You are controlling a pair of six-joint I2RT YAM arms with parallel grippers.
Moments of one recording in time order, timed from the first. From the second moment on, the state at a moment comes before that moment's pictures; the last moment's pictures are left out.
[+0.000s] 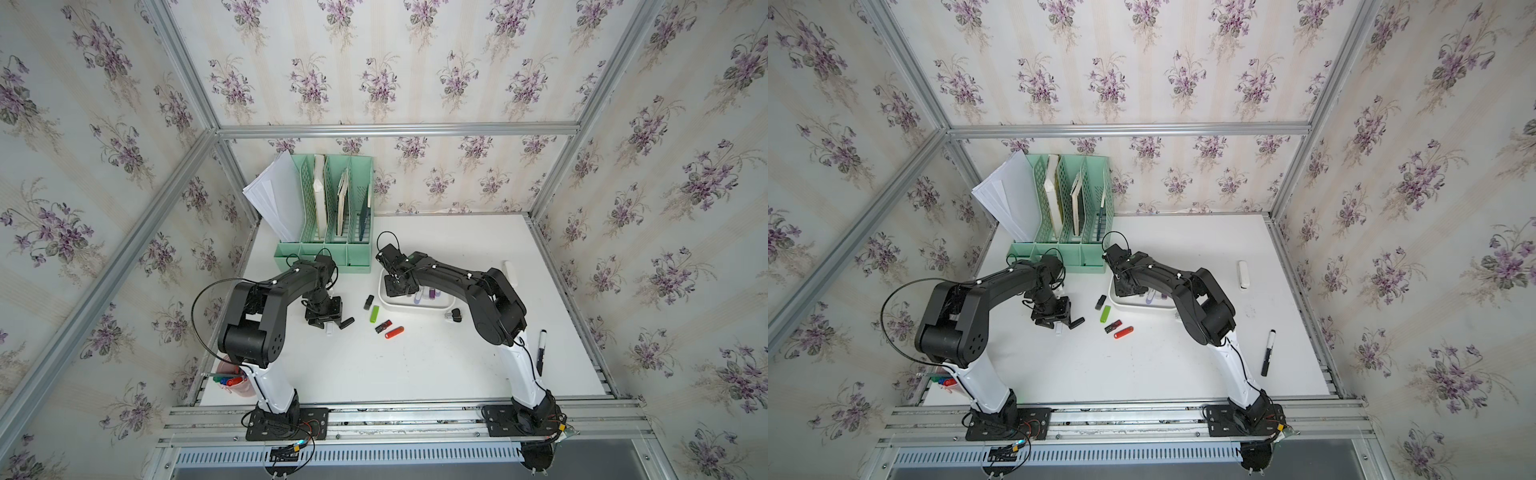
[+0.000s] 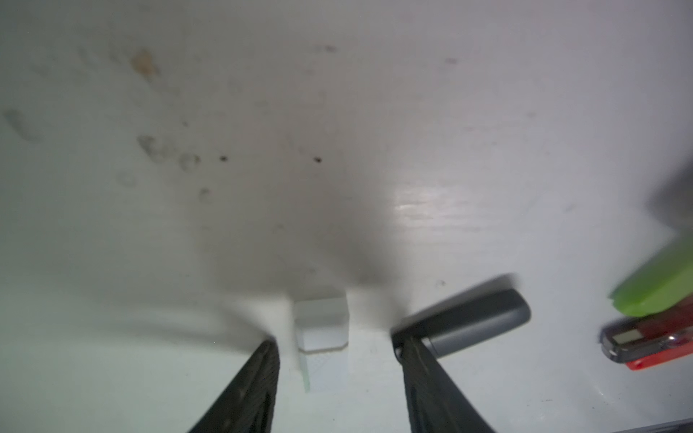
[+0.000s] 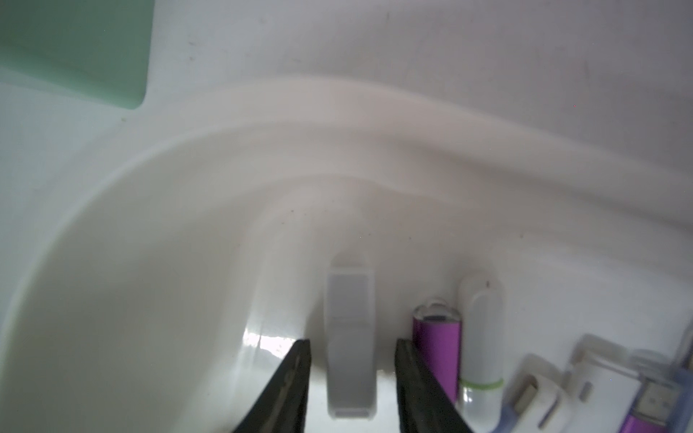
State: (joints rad) left arm -0.19 1.80 1.09 -0.95 0.15 -0.26; right arm 0.77 2.23 1.71 -0.75 0.17 0.54
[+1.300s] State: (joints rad) left arm -0.19 1.79 1.09 -0.95 0.09 -0.27; right arm 0.71 1.87 1.49 -0.77 0.28 0.55
